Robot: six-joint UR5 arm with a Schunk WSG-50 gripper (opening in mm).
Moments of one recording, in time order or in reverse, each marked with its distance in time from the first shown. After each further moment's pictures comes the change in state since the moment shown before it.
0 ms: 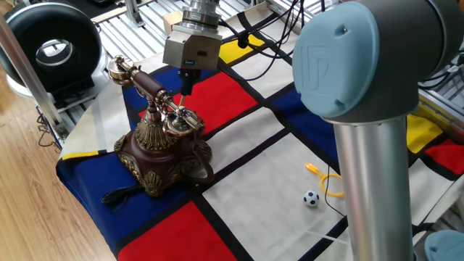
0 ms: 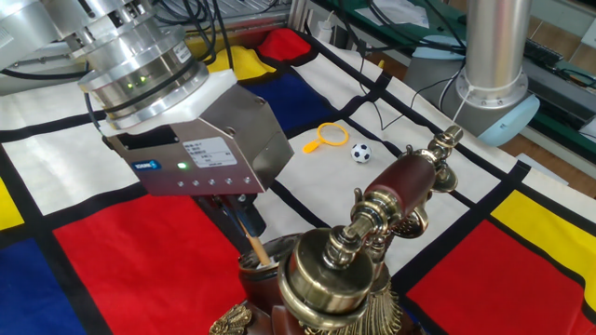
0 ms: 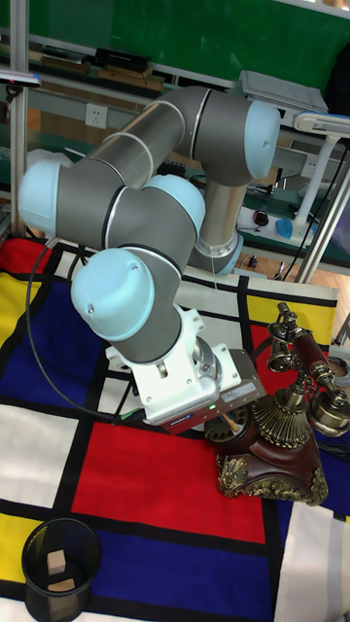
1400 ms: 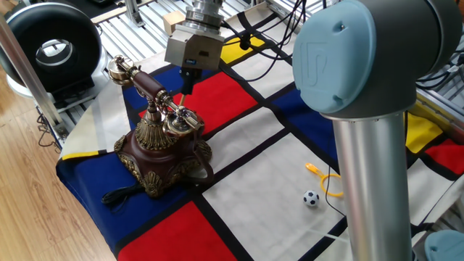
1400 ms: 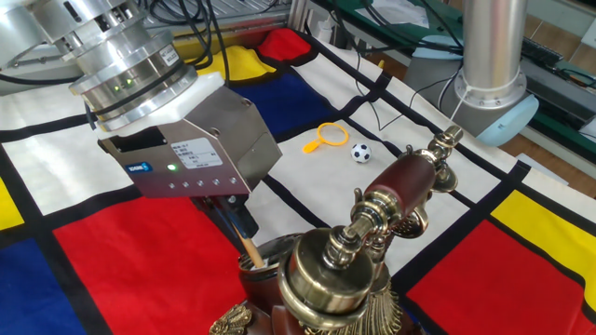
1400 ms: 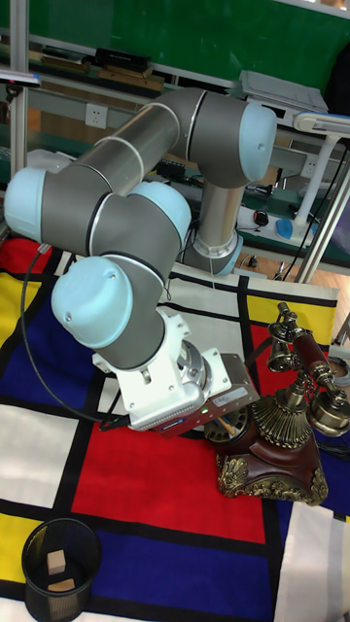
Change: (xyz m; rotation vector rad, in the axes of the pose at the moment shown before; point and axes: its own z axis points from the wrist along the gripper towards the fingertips) arm -0.003 -0.007 0.000 -0.040 -0.016 0.015
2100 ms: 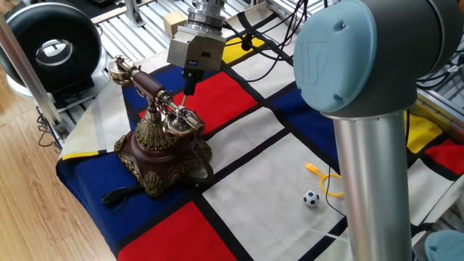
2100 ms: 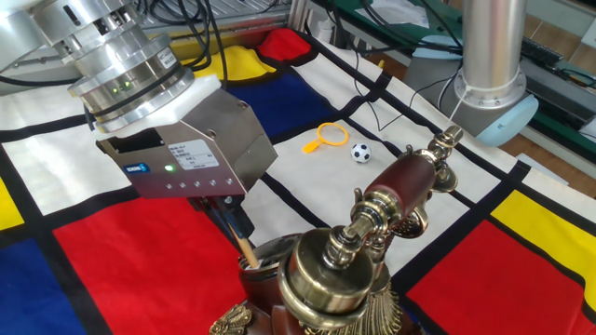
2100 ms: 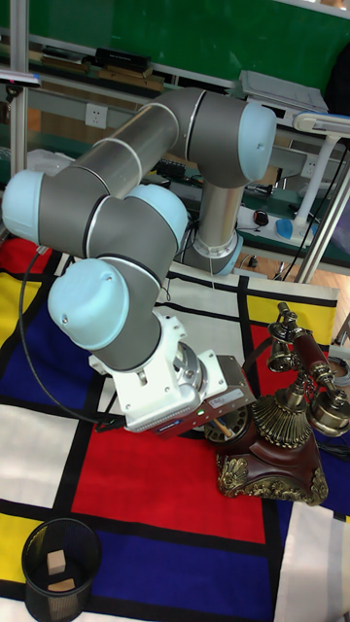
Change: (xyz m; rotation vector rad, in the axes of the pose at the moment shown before) arm 0.001 -0.007 0.002 0.008 0.001 -0.002
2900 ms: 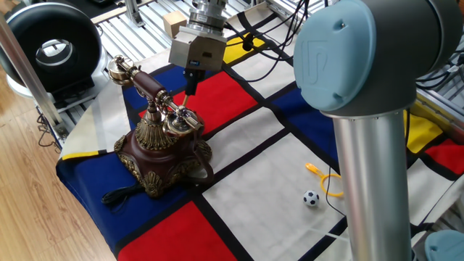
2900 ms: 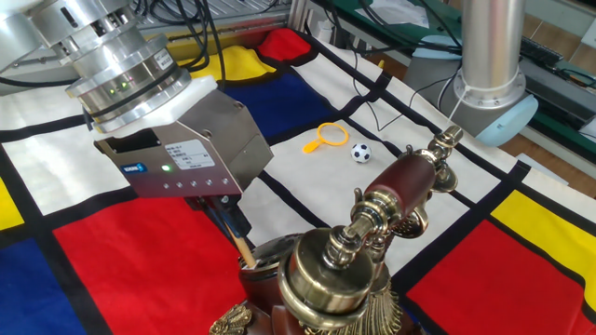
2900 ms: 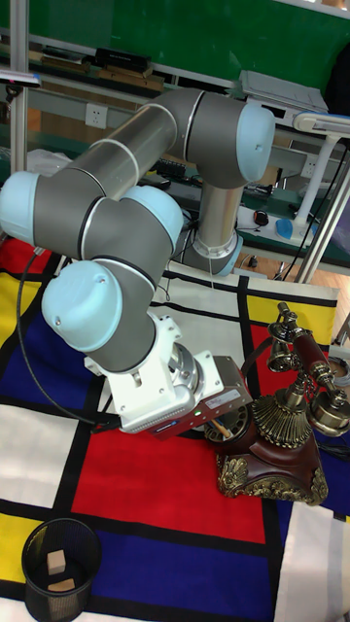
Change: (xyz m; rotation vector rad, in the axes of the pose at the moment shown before) arm 0.001 -0.002 -0.001 -0.014 -0.001 0.003
